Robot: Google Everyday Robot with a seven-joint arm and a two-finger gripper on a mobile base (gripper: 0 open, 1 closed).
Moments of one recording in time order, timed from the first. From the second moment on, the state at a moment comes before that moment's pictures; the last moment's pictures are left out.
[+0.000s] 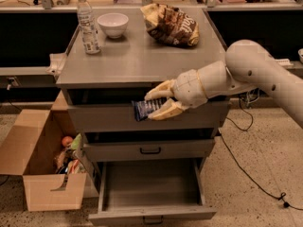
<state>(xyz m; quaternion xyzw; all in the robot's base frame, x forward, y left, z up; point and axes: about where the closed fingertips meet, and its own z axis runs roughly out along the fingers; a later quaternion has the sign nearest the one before) 0.553 -0.026 0.814 -0.71 0.51 0.25 0.42</state>
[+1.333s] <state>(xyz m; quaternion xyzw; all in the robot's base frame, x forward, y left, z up) 0.452 -0.130 0.607 -0.57 0.68 0.27 0.37</state>
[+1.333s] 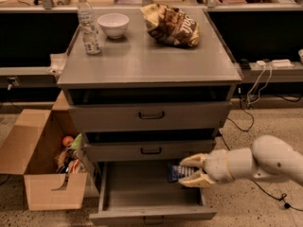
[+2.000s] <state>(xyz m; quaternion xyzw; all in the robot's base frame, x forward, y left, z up) 0.422 -0.154 0.532 -0.51 0.72 0.31 0.35</state>
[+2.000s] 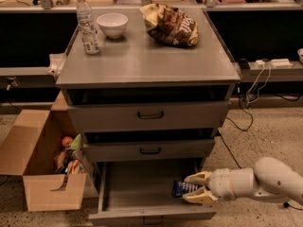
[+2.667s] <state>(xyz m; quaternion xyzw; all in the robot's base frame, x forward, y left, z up) 0.449 -0.150 0.425 -0.45 0.77 0.33 0.32</state>
